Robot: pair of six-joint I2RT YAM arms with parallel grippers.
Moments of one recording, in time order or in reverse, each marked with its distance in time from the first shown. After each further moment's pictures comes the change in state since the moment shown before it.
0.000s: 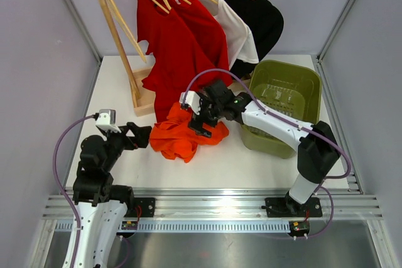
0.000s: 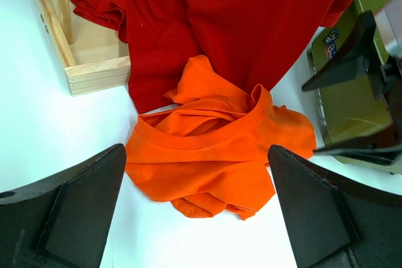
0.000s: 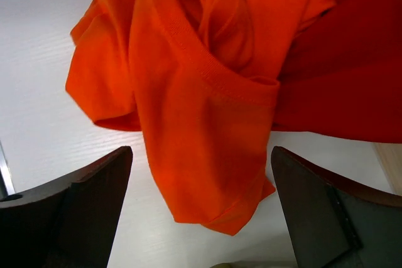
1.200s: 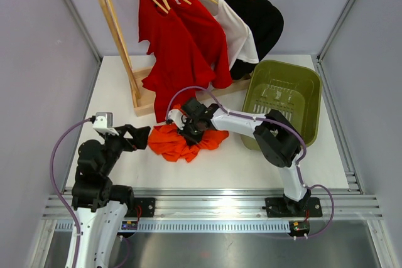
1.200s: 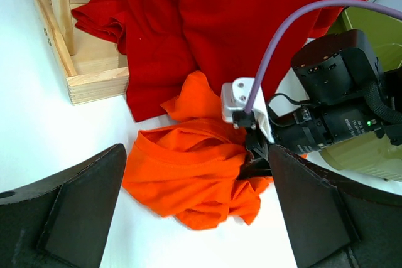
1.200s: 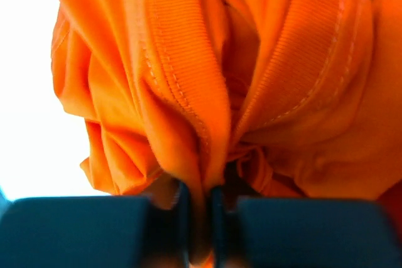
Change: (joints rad) left arm 0.000 -0.057 0.000 -0.002 -0.006 -0.011; right arm 0.101 0.358 0.085 0.073 0.037 0.218
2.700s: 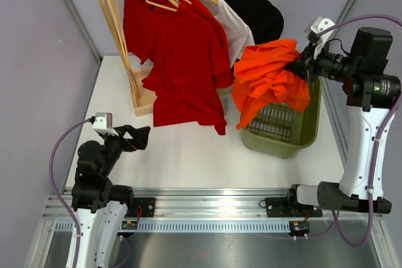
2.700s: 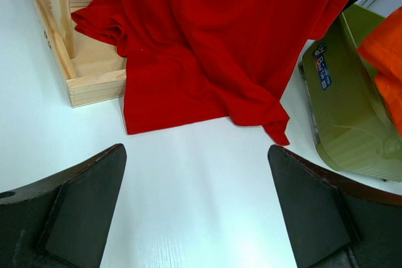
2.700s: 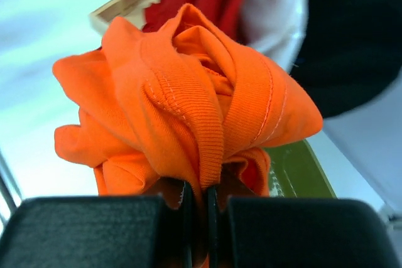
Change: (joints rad) left arm 0.000 -0.010 0.000 0.000 0.001 0.000; right arm -0.941 -0.748 0.478 -0.617 -0.581 -0.288
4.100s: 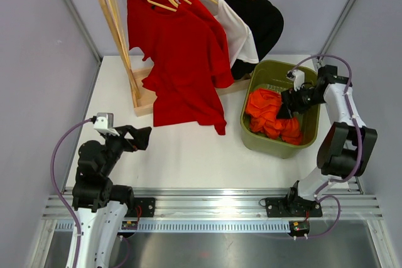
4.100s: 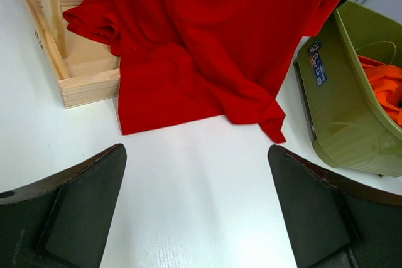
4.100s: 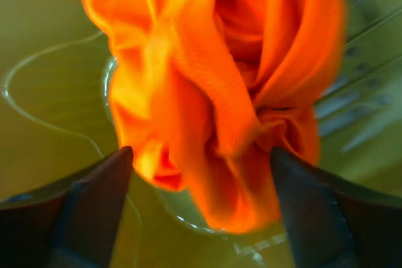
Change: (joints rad) left arm 0.000 0.001 -0.012 0.014 0.023 -0.001; right arm -0.191 0.360 -0.615 0.068 0.179 -0.110
